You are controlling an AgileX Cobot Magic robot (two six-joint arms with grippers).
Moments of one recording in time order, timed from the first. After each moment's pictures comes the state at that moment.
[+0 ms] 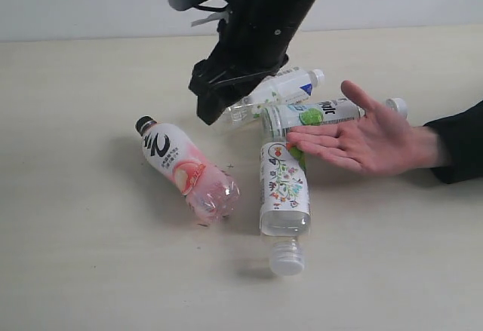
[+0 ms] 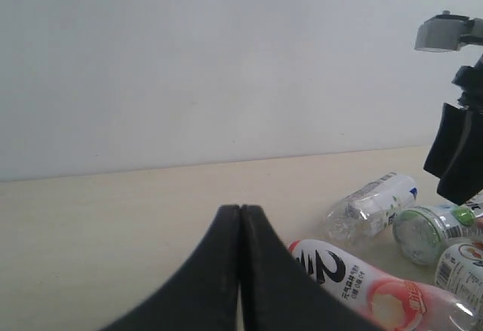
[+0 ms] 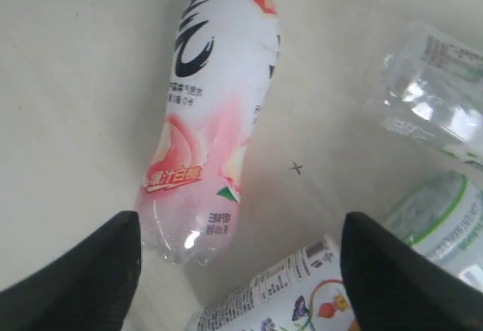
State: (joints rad) left arm -0.20 0.01 0.00 0.24 0.08 -0.28; right arm 0.61 1.92 -1.59 0.29 1.04 -0.41
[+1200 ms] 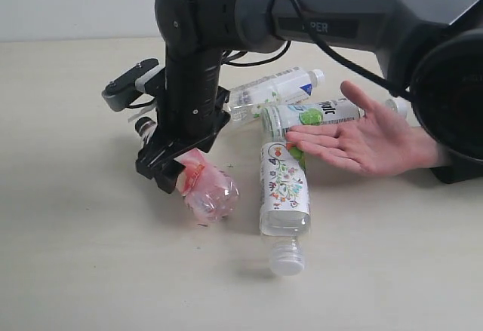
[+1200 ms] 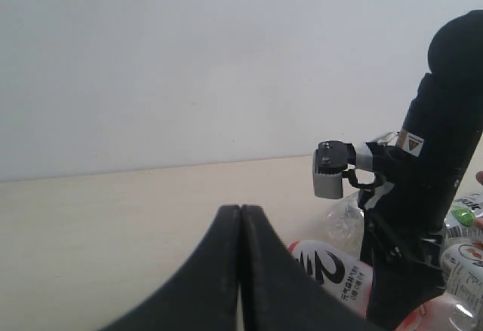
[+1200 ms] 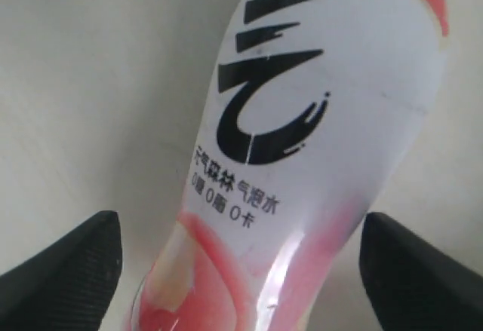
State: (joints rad) left arm -0.20 0.01 0.00 0.24 0.08 -0.28; right arm 0.78 2.29 -1.85 0.14 1.10 -0.28
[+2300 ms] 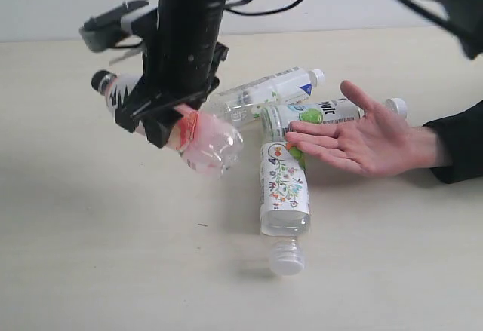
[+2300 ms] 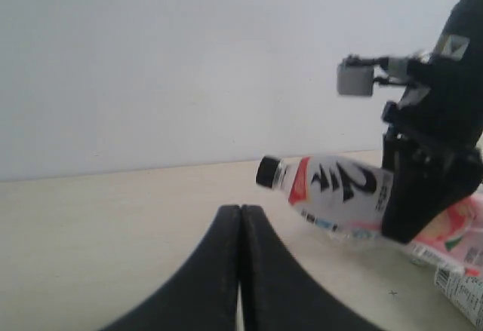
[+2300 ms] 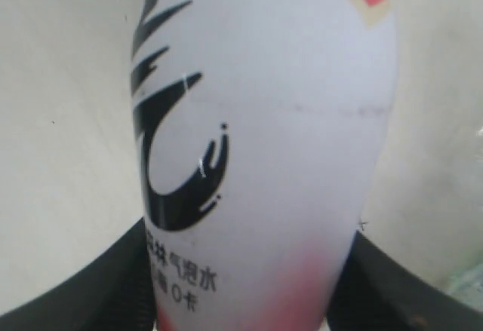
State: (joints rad) left arm -0.20 0.01 0.00 0.24 0.08 -0.28; right arm 0.78 2.14 -1.91 0.18 1.21 -0.27
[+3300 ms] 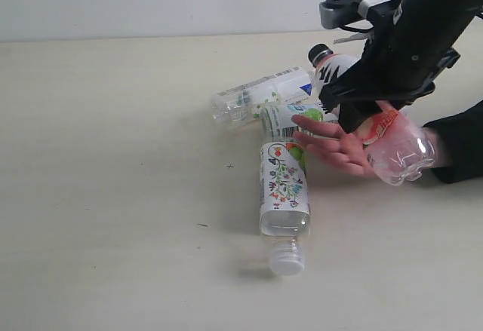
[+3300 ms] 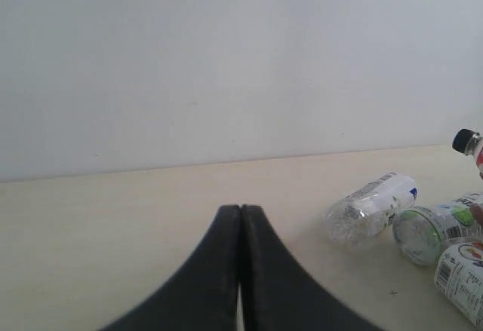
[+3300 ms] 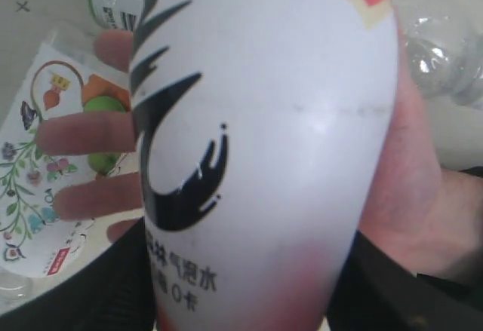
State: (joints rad) left arm -0.20 0.01 0.00 0.24 0.08 -0.28; right arm 0.38 1.68 -1.18 0.04 0.95 -0.06
